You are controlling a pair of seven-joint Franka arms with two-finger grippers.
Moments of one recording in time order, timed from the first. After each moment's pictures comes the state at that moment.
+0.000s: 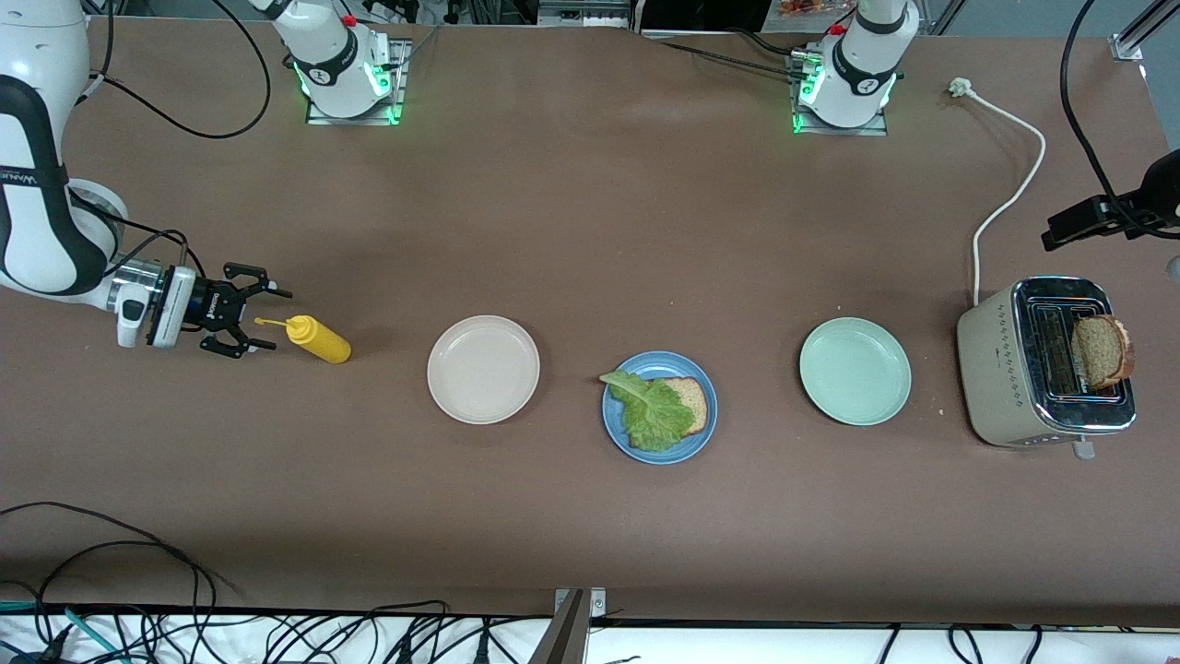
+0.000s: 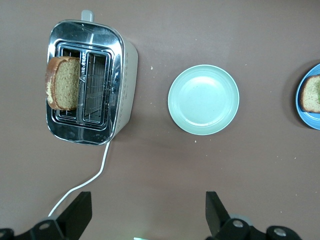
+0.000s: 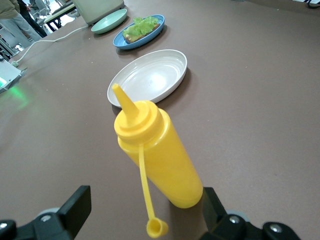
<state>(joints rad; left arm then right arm) 0.14 0.10 -0.07 -1.47 0.04 1.45 -0.09 -0.12 0.47 -0.22 -2.02 1.06 1.86 -2.02</state>
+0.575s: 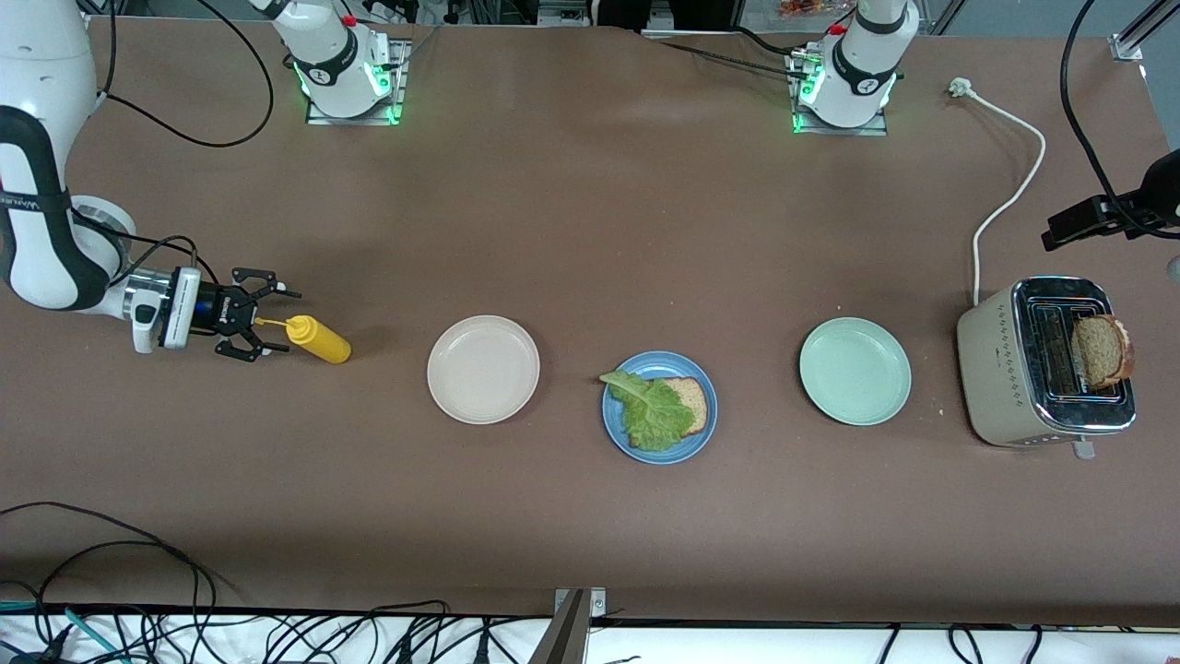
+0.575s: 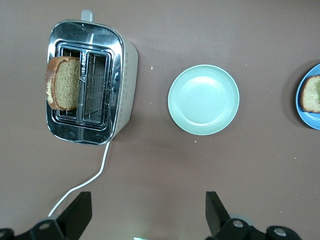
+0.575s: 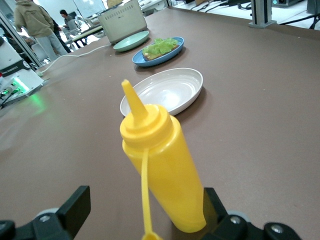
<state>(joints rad) 0.14 0.10 -0.07 -1.47 0.04 1.45 -0.09 -0.14 0.57 -0.22 -1.96 1.14 1.74 -2.17</state>
